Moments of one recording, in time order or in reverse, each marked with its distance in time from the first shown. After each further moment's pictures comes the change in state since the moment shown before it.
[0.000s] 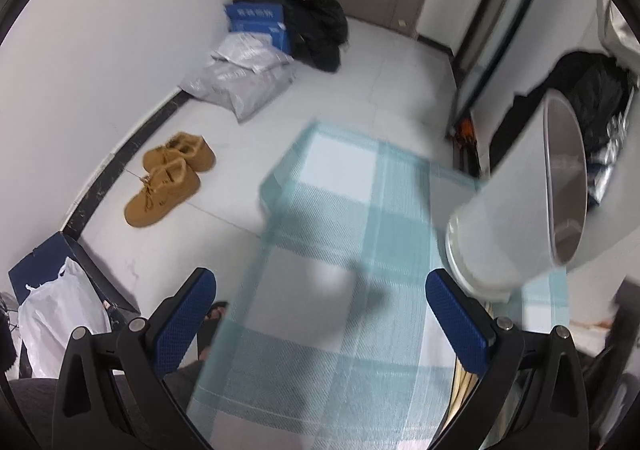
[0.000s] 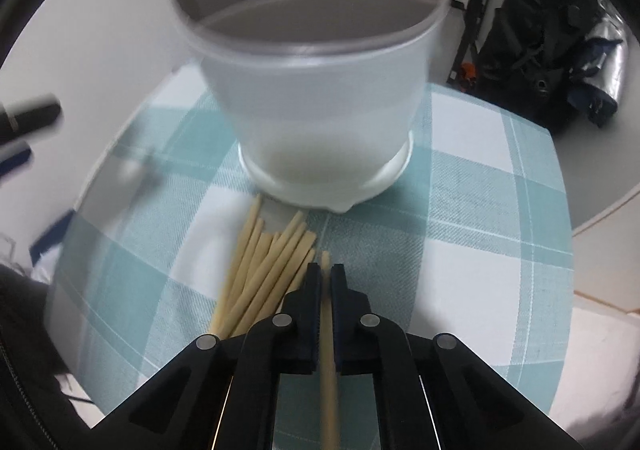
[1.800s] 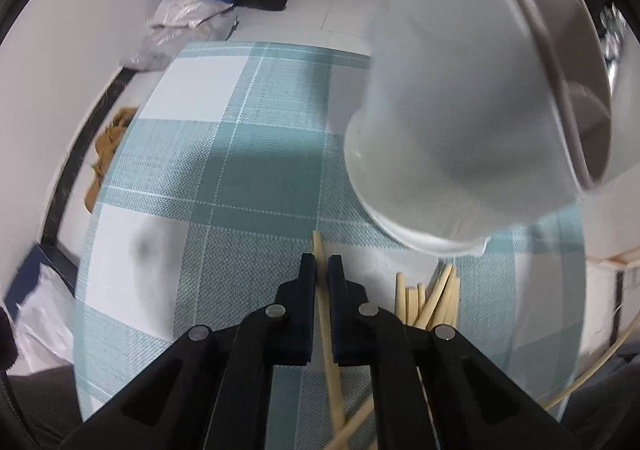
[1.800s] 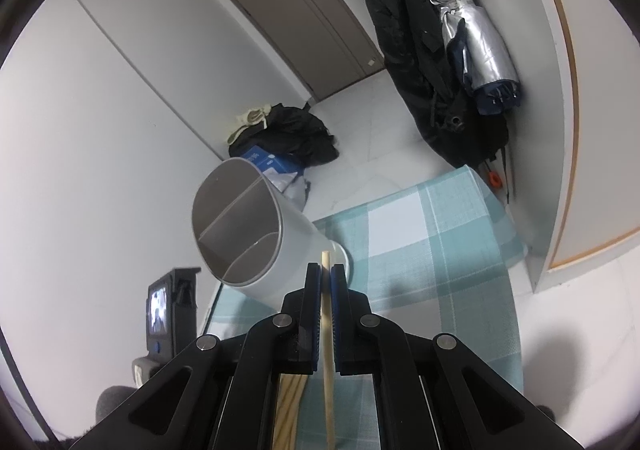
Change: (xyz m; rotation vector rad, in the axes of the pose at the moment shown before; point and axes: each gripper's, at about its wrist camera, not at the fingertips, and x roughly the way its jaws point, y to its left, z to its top) left arm 0.054 -0.074 -0.018 0.123 0.200 -0.009; right arm -0.103 -0.118 -0.030 0.437 -0.423 0.332
